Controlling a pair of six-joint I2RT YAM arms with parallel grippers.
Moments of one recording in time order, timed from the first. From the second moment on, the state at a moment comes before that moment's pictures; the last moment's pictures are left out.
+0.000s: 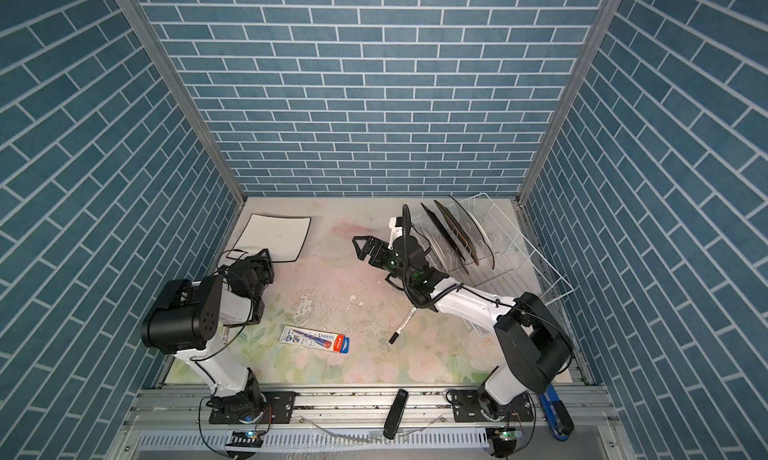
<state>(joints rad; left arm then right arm) 0.13 1.76 0.45 1.11 0.01 -1.50 0.80 1.55 0.93 0.39 -0.07 0.95</state>
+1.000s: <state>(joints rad) 0.18 1.88 0.60 1.01 0.06 -1.50 0.81 1.61 1.01 0.25 -0.12 0.94</state>
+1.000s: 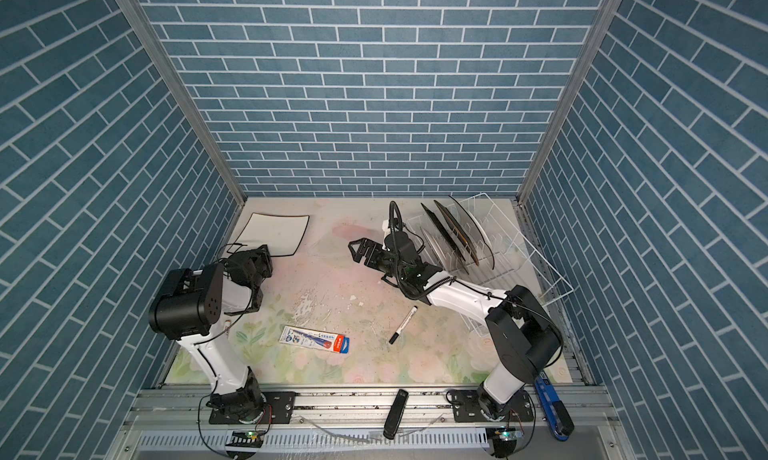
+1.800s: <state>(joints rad) 0.21 1.90 0.70 0.89 0.11 -1.50 0.81 1.62 1.02 0.23 -0.14 0.94</state>
